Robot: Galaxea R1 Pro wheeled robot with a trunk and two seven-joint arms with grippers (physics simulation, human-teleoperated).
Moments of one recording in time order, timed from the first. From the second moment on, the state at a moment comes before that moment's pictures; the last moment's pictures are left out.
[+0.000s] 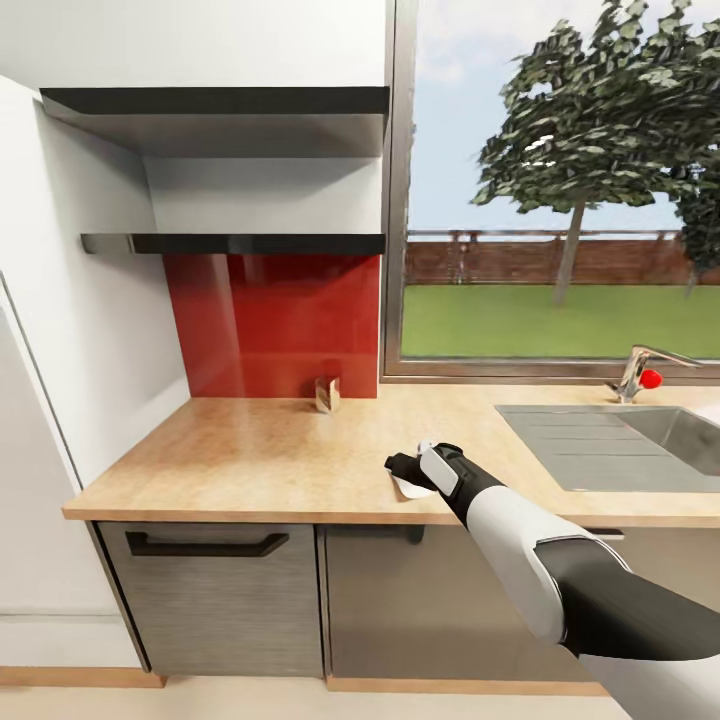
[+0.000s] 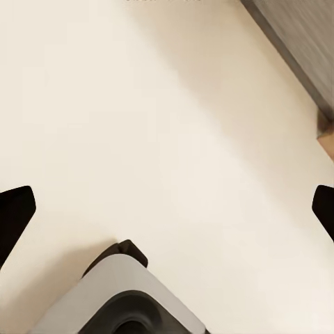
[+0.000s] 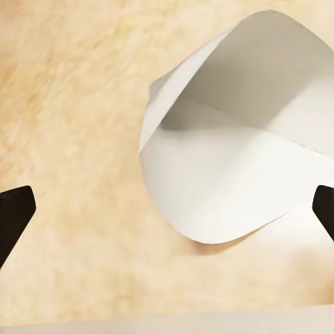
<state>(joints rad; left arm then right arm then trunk) 0.05 0.20 -0.11 -0.10 1.14 -0.33 -0.37 -1.13 0.17 0.04 -0.18 -0.48 0.43 -0.20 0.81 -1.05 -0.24</state>
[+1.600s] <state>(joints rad) 0.05 0.19 -0.11 -0.10 1.13 -0.35 -0.35 -1.13 0.17 0.03 -0.18 -0.51 0.43 -0.19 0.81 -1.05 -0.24</state>
